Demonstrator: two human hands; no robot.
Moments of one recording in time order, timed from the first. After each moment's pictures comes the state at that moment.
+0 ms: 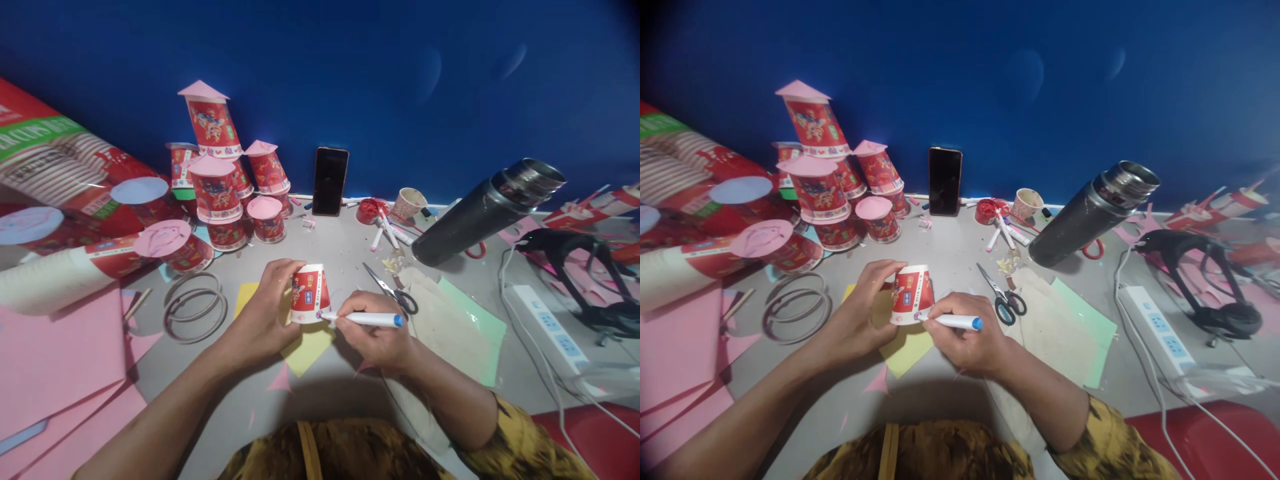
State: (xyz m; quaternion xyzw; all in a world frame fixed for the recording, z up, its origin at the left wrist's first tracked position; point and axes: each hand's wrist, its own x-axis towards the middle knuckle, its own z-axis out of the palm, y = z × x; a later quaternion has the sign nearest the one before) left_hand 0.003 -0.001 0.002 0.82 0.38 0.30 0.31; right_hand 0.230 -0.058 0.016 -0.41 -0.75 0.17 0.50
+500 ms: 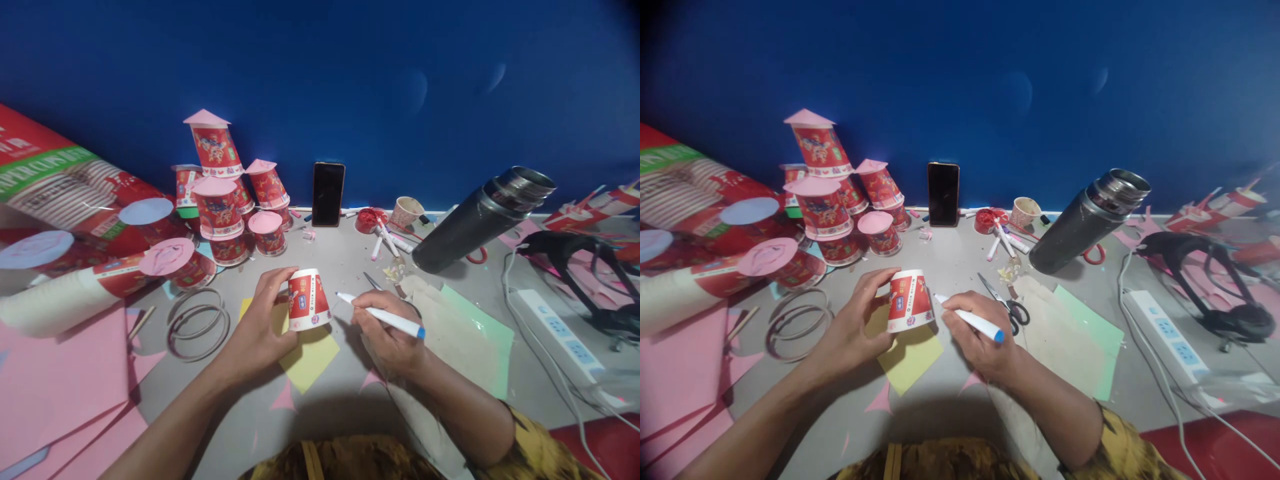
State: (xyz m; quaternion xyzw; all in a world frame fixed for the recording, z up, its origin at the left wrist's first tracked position) left_hand -0.002 -0.001 0.006 0.75 0.41 0.33 0.40; right_hand 0.240 -0.056 0.014 -0.43 -0.72 0.10 0.54
